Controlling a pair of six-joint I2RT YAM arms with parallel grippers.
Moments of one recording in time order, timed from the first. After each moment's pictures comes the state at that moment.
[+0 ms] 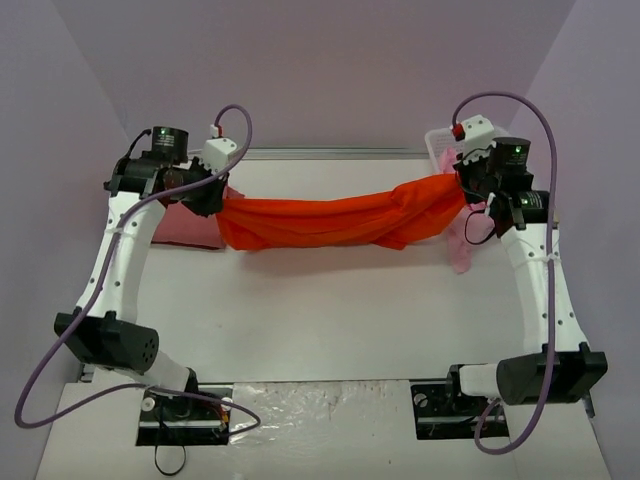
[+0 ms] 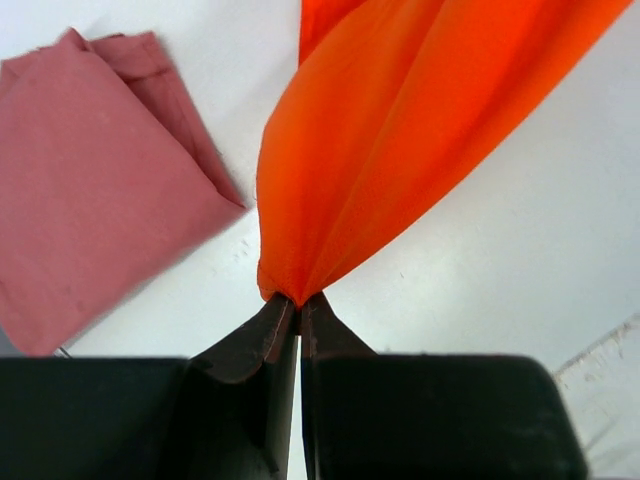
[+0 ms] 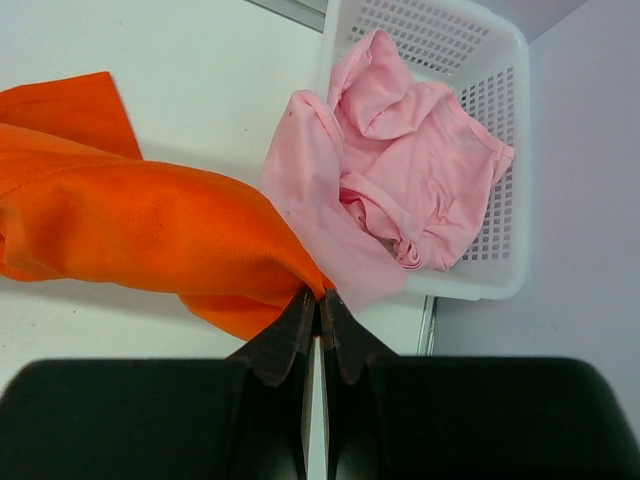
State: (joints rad) left arm -0.15 1.55 1.83 -1.17 0.33 0.43; right arm 0.01 1.34 1.49 -0.68 0.00 -0.38
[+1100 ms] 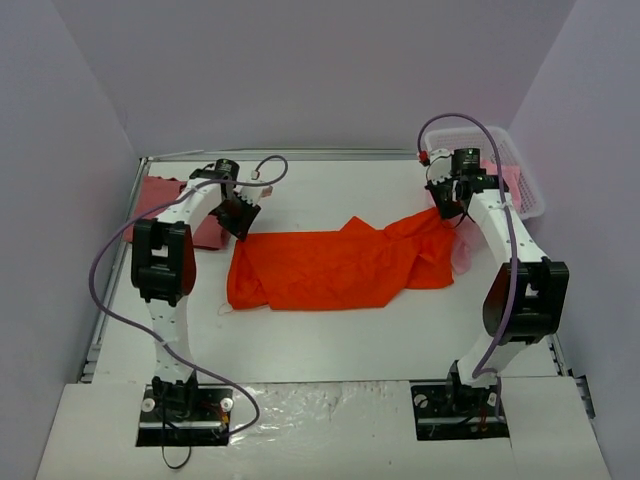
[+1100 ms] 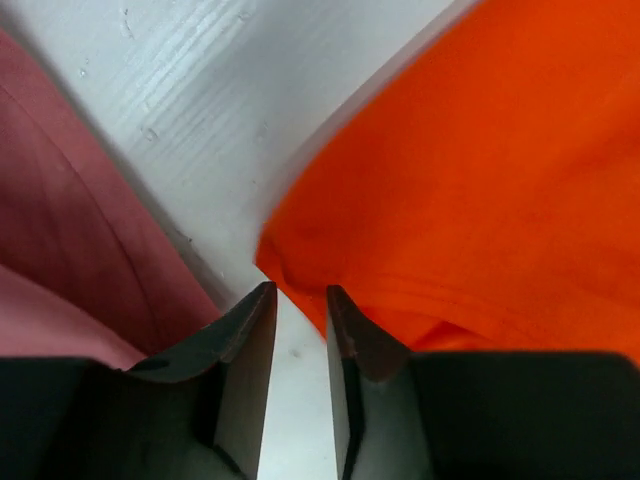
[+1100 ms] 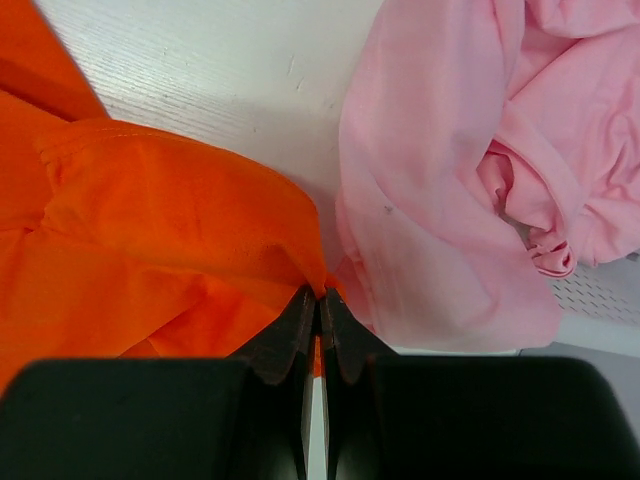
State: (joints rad) left arm -0.16 2.05 1.70 -0.91 0.26 0.49; right arm 0.01 1.67 1.43 -0.67 -0.05 -0.42
